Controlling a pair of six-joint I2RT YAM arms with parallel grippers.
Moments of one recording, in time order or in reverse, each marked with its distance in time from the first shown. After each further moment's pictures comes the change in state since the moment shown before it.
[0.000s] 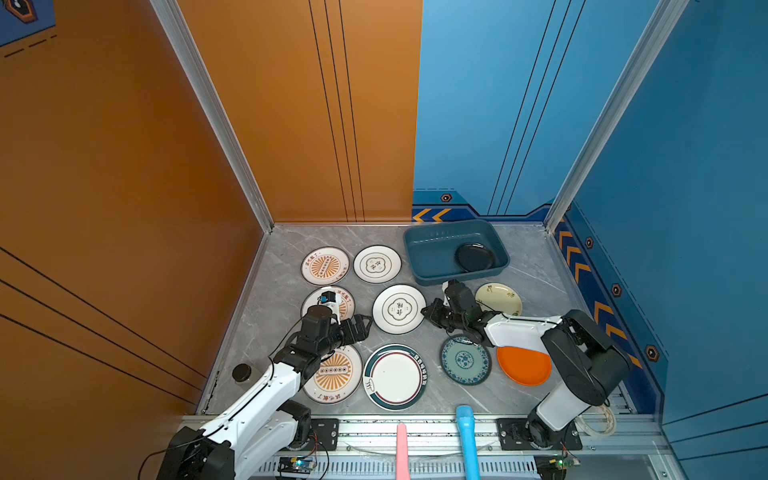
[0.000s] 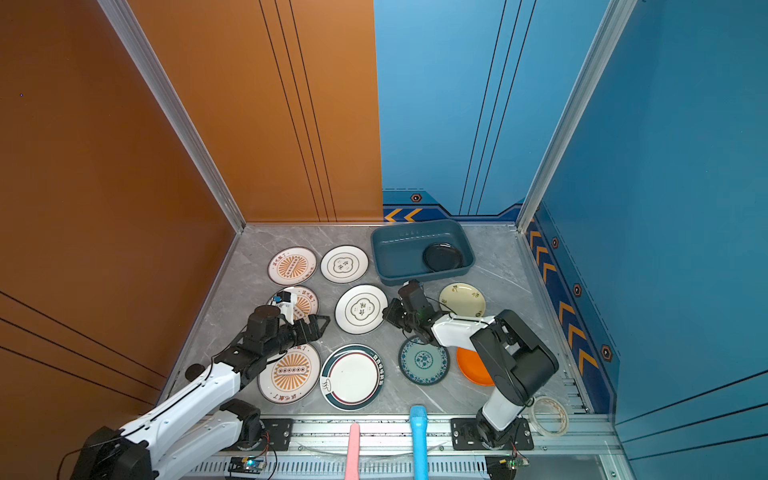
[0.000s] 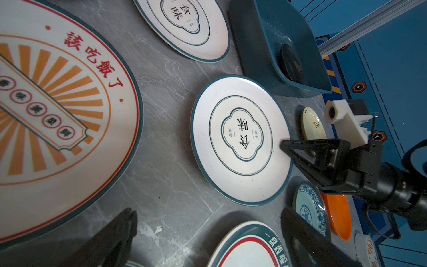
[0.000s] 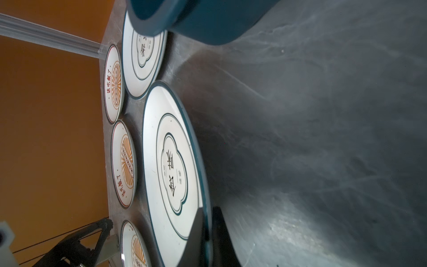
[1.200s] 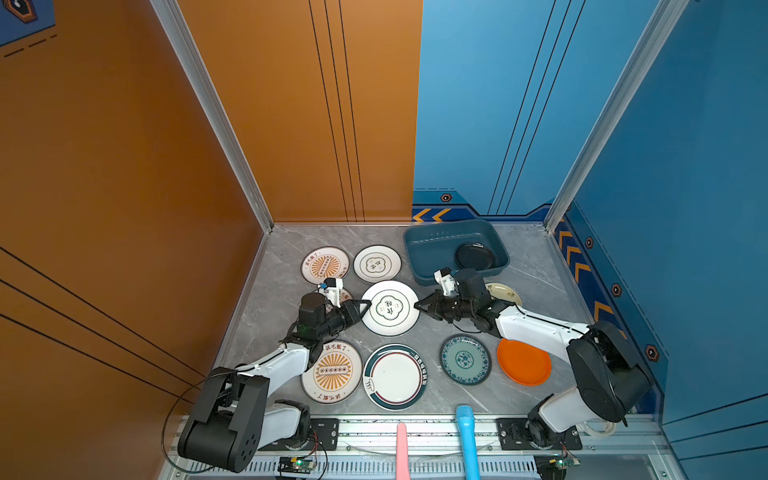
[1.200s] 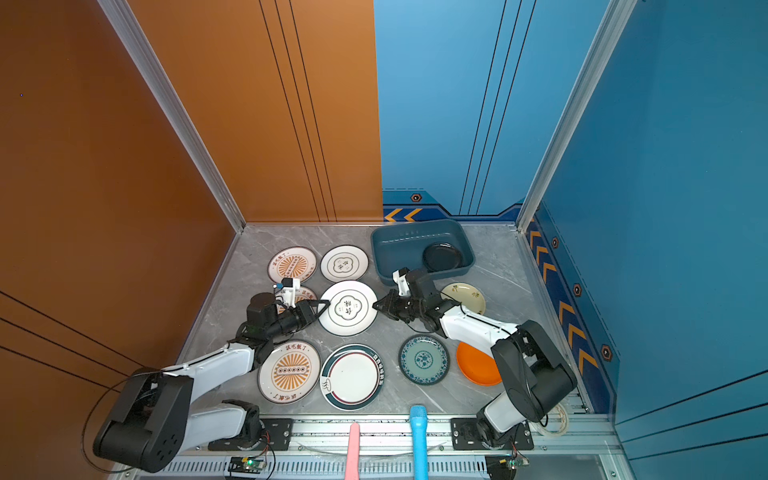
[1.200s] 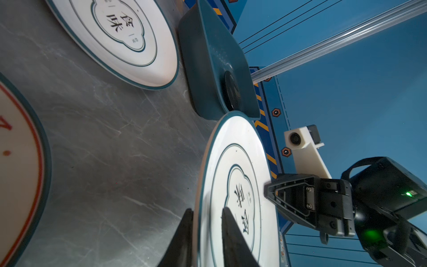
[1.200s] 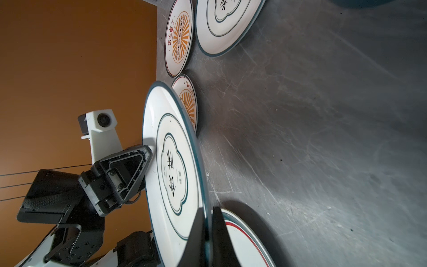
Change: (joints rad) left arm 0.139 0.317 0.002 0.548 0.359 -0.244; right arm -0.054 -0.084 0.077 -0.079 -0.341 -0.079
